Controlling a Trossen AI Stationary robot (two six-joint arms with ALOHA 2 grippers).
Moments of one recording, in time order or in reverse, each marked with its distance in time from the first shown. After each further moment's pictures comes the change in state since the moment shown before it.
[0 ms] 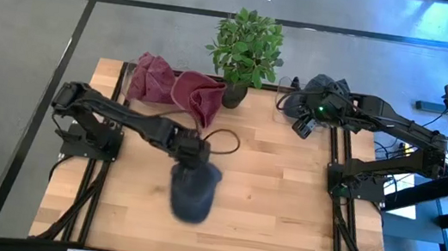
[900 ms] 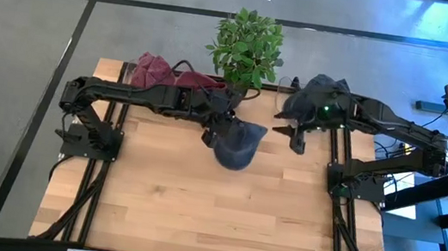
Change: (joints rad) left arm 0.235 0.045 0.298 0.312 -0.113 0.949; right arm 0.059 0.003 0.011 0.278 -0.476 -0.200
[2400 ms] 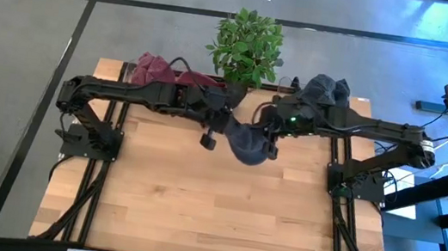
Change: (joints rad) left arm 0.012 -0.024 0.003 -0.032 0.078 -0.202; right arm 0.105 0.195 -0.001 0.194 0.086 0.049
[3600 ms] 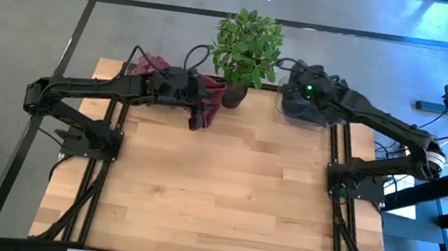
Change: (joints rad) left arm 0.174 -0.343 -0.435 0.277 0.026 -0.560; right arm -0.417 -0.134 -0.222 0.054 0.617 0.413
